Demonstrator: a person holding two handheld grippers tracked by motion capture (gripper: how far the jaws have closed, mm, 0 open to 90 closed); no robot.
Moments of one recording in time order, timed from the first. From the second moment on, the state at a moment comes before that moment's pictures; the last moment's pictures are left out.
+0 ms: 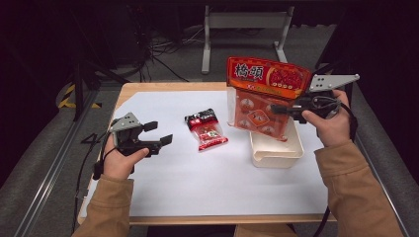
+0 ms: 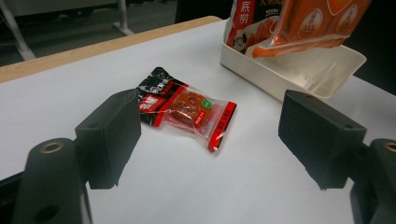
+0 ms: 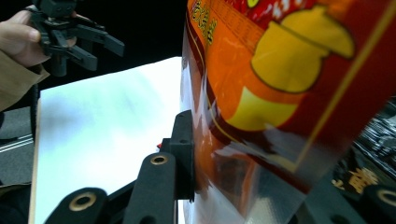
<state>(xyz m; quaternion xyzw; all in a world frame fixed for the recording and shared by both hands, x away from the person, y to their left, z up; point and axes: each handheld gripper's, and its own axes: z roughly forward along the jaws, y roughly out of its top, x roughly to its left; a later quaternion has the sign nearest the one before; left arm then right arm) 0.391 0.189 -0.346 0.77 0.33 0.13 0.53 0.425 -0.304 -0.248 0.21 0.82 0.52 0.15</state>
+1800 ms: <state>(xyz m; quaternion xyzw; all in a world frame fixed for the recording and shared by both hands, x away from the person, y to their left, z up) 0.392 0.183 -0.350 0.77 0.33 0.12 0.53 0.429 -0.351 -0.300 0.31 0.78 0.50 0.21</state>
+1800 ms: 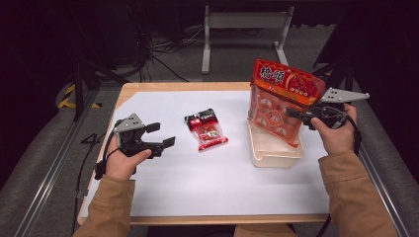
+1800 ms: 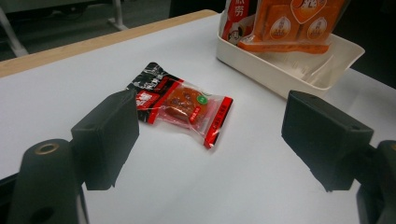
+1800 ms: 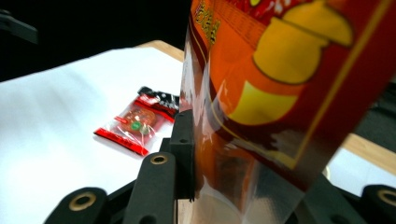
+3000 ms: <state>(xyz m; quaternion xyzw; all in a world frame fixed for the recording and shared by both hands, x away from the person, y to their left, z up) 0.395 0.178 -0.356 0.78 0.33 0.11 0.52 0.438 -0.355 -0.358 0.37 0.78 0.48 0.16</state>
